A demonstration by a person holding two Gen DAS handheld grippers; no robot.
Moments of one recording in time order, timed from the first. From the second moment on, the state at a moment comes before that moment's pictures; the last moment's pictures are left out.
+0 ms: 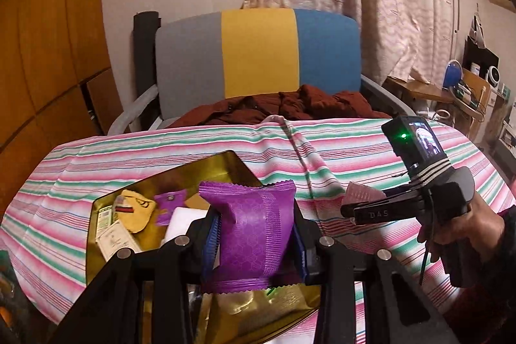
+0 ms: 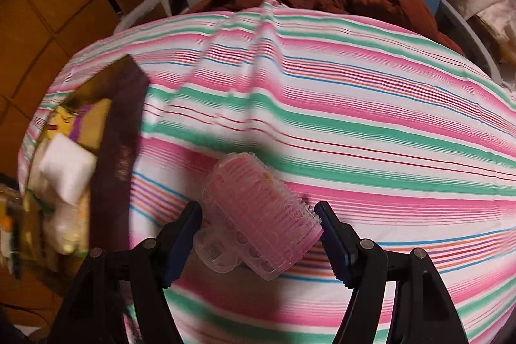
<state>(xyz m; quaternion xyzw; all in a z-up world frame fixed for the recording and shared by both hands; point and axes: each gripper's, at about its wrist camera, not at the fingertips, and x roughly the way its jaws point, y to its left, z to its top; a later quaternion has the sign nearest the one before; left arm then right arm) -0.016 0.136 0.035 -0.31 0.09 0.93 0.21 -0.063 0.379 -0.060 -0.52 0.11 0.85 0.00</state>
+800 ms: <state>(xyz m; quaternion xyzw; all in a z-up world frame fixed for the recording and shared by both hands) -0.016 0.073 0.021 -0.32 0.06 0.93 0.15 -0.078 0.260 -0.010 -0.47 0.12 0.87 -0.11</state>
